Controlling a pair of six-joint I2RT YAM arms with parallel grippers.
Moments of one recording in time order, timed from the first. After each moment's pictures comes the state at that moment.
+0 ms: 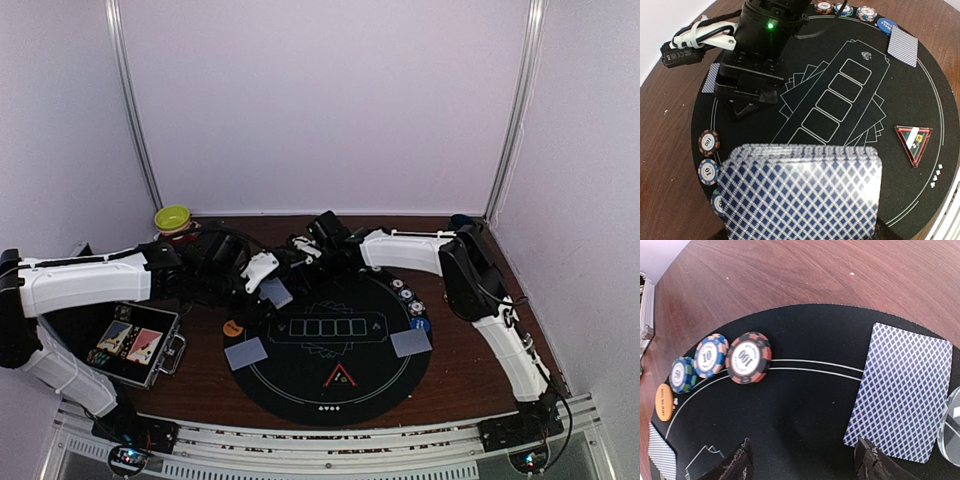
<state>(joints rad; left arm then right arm) -0.84 1.40 0.99 -0.44 0.04 0.14 0.77 2.47 2.04 -0.43 -0.26 0.16</state>
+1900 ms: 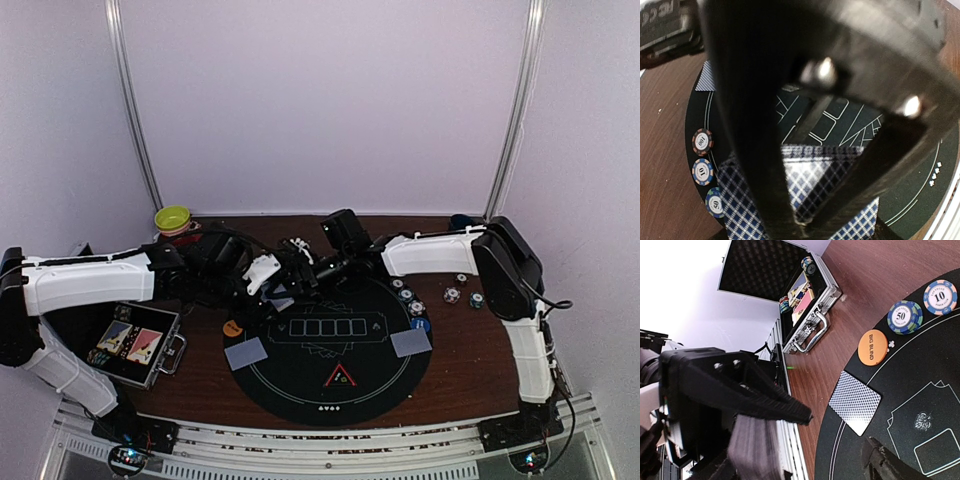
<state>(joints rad) -0.84 1.42 0.99 -0.44 0.06 0.14 0.81 2.19 1.62 -0.04 -0.97 0.63</state>
